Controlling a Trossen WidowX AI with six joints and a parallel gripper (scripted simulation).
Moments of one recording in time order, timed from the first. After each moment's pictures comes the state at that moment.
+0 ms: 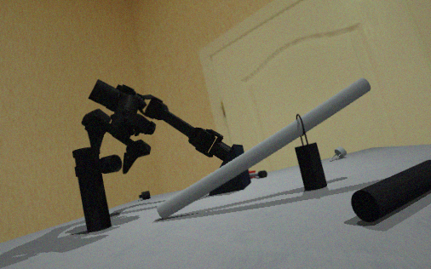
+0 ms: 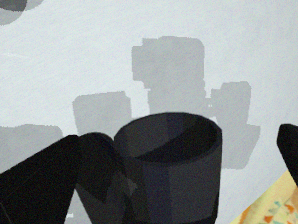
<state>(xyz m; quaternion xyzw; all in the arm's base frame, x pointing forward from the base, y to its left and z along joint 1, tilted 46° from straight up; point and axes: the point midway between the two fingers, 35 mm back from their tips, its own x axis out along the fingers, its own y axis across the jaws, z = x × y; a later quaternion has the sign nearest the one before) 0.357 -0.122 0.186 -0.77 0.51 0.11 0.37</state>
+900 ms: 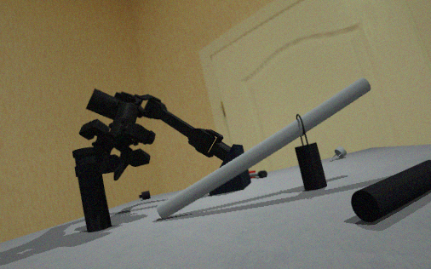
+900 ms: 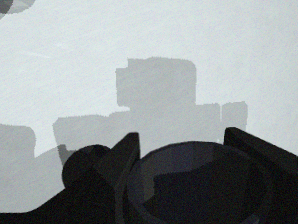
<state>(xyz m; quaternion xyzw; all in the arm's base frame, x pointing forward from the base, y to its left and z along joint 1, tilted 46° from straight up) 0.365 -0.142 0.170 -0.77 0.51 0.11 0.37</state>
